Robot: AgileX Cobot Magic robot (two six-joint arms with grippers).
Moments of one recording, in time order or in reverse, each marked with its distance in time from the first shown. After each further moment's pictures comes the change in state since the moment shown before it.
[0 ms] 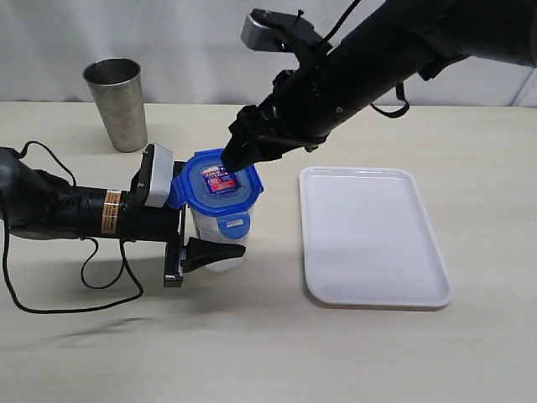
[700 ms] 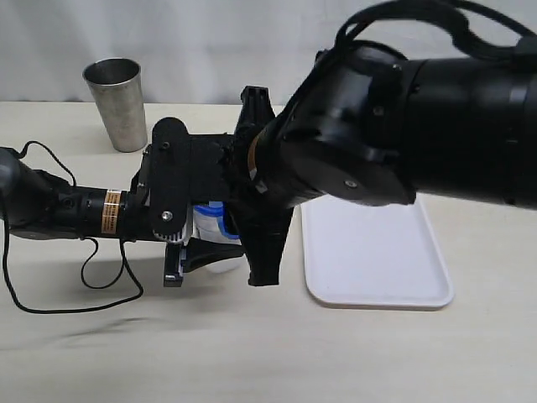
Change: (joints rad) left arm 0.000 0.000 0.000 0.000 0.000 0.000; right arm 0.467 -0.141 0.233 -1.107 -0.232 0.093
